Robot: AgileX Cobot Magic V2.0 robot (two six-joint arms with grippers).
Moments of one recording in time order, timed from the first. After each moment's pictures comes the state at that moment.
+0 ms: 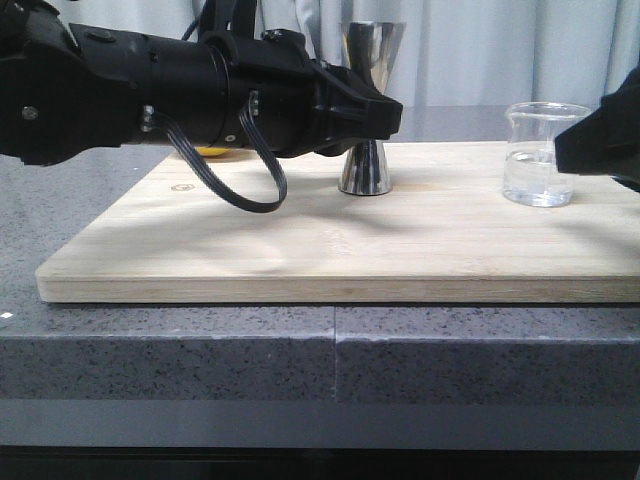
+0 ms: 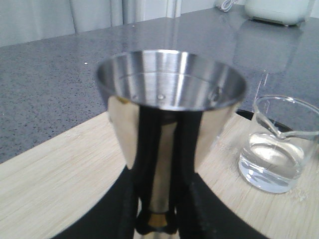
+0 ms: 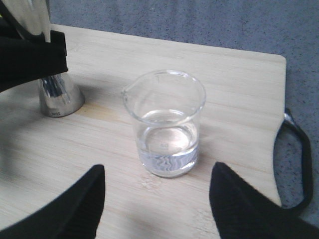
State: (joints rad) left arm -0.66 1.84 -0.97 0.57 -0.70 -0.46; right arm 0.37 1.03 -0.36 0.15 -0.25 -0.08
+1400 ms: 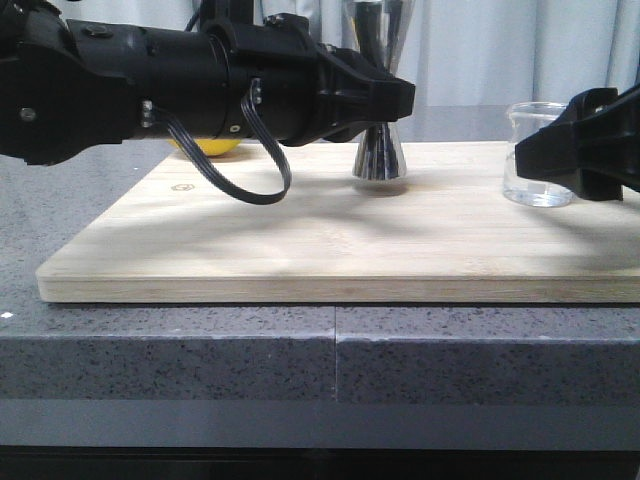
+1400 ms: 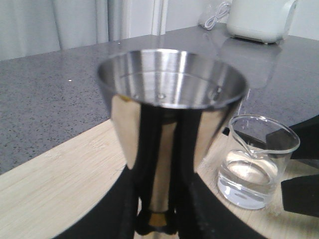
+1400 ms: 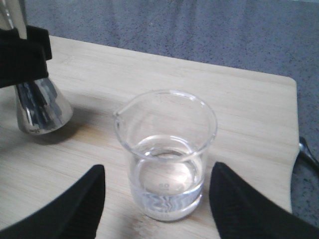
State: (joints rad) left arm -0.66 1.84 -0.97 0.60 -0.77 -0.49; right arm 0.38 1.23 -0.36 0.12 -0.53 -0.08
